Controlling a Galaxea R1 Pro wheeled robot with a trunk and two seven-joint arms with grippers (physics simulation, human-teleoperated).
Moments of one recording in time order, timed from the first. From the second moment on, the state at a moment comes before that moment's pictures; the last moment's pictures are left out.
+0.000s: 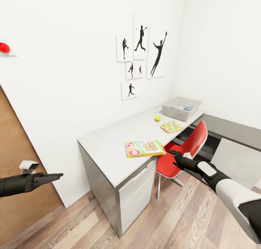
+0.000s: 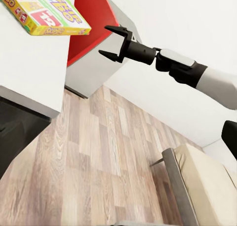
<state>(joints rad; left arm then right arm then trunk) -0.34 0.51 0.32 -1.46 0.21 1.04 -1.57 -0.99 -0.25 0.35 -0.25 -1.31 0.51 0.34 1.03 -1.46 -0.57</state>
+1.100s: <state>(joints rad) -0.34 0.50 0.32 -1.46 0.21 1.04 -1.57 -0.99 -0.25 0.35 -0.22 -1.31 0.51 0.39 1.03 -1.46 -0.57</state>
